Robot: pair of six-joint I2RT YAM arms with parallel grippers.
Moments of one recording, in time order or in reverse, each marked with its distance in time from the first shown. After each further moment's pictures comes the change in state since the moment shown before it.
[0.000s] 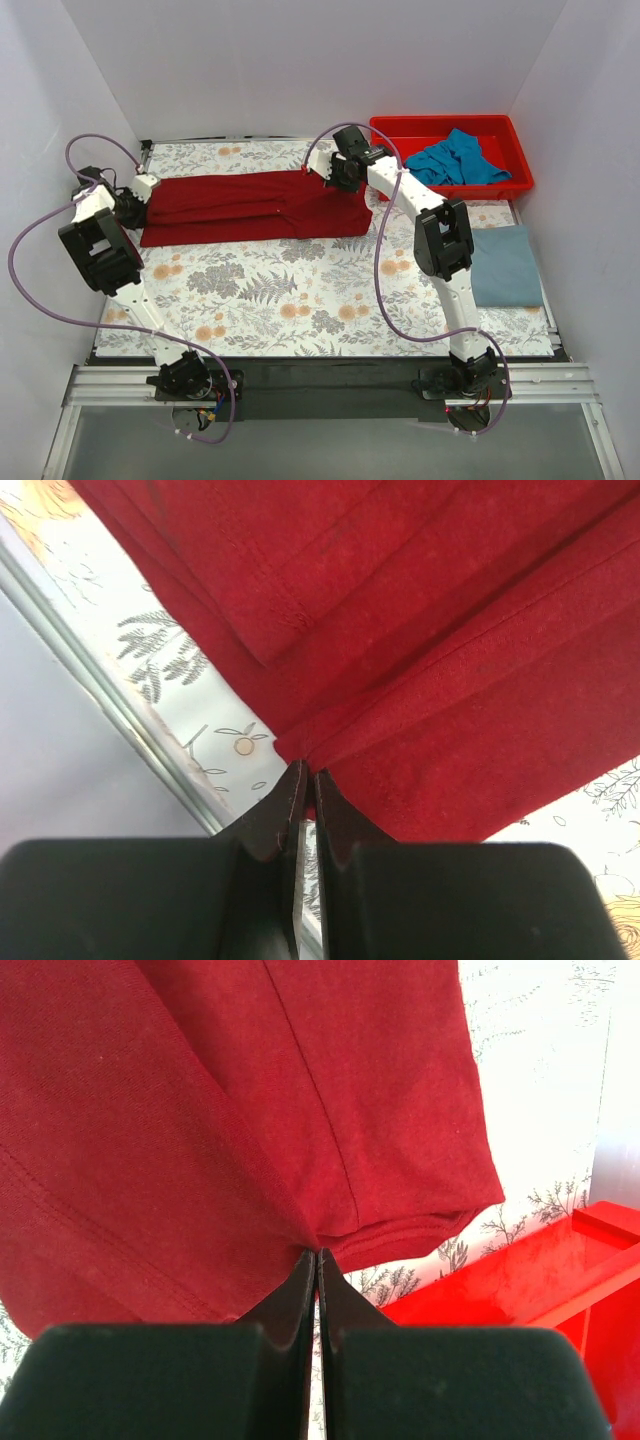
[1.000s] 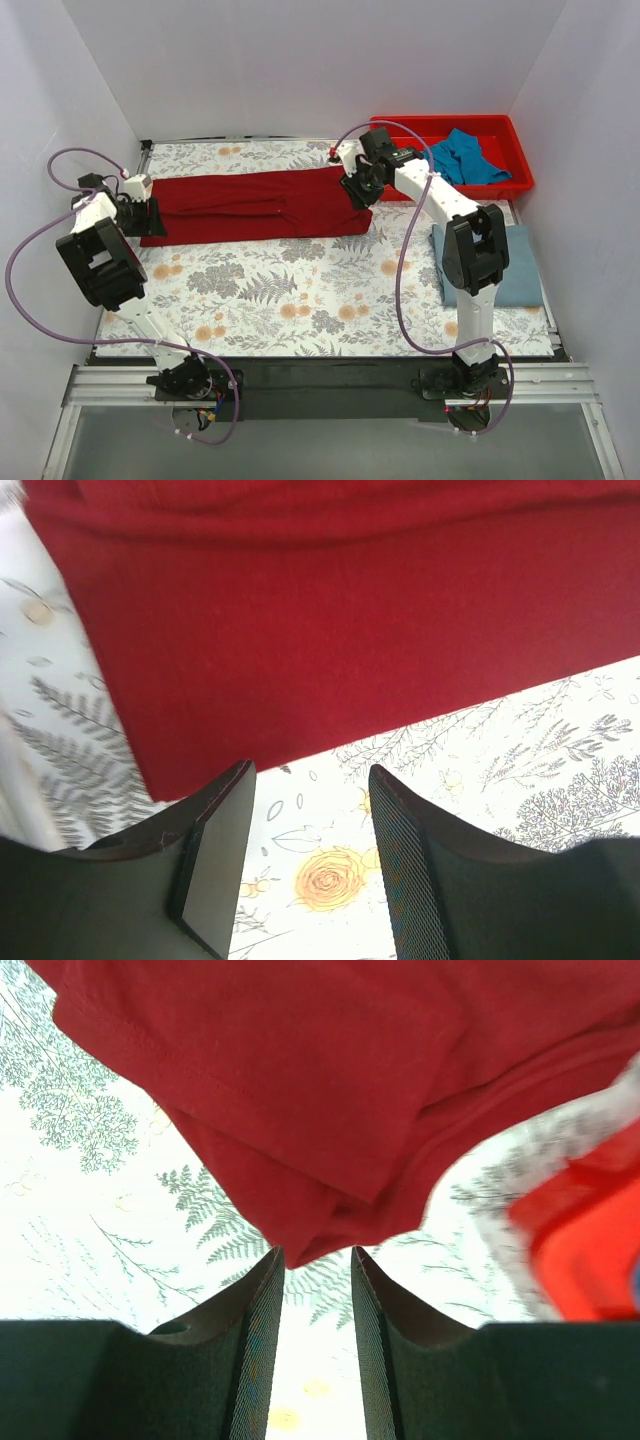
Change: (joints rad) left arm -0.006 -0.200 -0.197 -0.036 0.057 -0.543; right arm -0.058 -0.280 -0.295 -0.029 -0.140 0.472
